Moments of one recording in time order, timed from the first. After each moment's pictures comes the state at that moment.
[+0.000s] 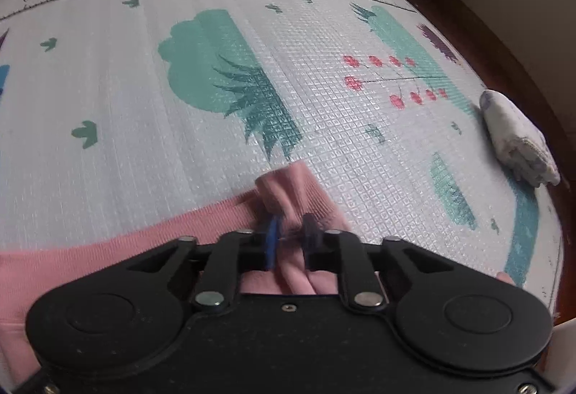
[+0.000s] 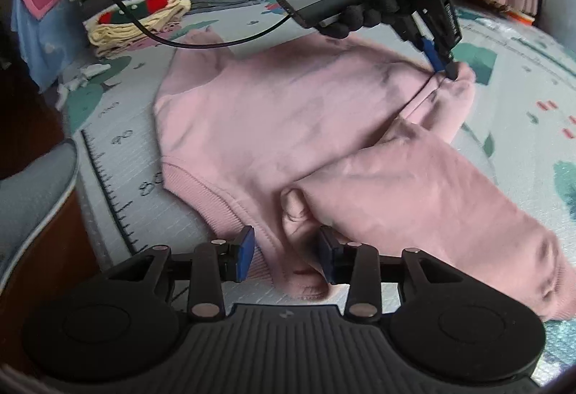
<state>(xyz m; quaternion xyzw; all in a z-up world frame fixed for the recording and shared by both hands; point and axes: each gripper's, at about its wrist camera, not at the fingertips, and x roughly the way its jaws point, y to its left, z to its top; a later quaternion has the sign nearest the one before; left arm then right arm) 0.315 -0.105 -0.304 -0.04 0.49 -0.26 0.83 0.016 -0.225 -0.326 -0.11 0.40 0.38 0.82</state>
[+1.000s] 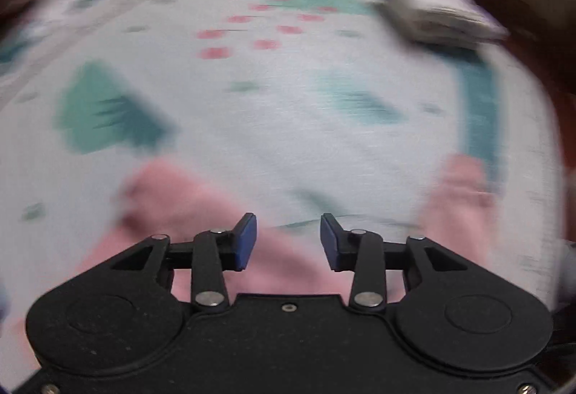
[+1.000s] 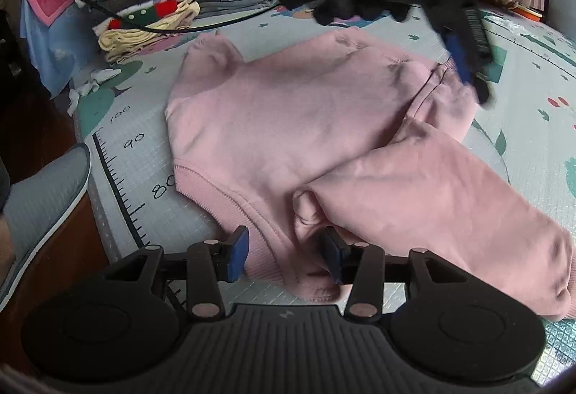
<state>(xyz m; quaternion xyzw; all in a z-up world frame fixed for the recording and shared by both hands) 0.255 -0.187 -0.290 0.15 0.47 -0.43 0.76 0.017 -0.226 -0.327 -0.10 0.40 0.40 0.82</state>
